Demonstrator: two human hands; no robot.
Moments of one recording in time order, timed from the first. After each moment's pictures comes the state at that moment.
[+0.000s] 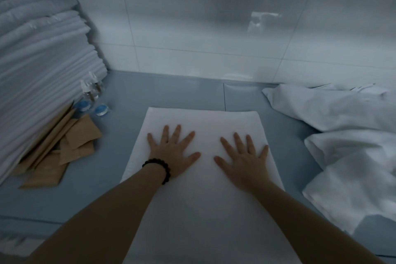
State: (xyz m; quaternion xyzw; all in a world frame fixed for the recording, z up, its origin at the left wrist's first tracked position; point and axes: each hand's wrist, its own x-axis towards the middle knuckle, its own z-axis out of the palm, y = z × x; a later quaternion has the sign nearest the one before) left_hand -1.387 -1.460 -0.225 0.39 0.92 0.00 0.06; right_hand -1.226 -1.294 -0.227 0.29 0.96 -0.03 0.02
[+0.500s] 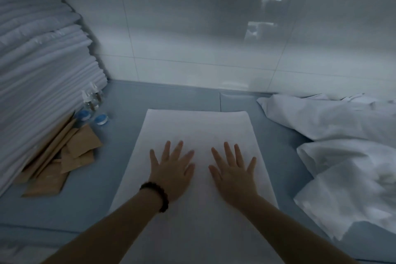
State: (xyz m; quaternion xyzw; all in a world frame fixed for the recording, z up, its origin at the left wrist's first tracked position) left_hand -1.341 -1.477 -0.203 0.39 0.91 0.09 0.05; right_hand -1.216 -1.329 -0.206 0.26 0.96 -0.07 -0.01
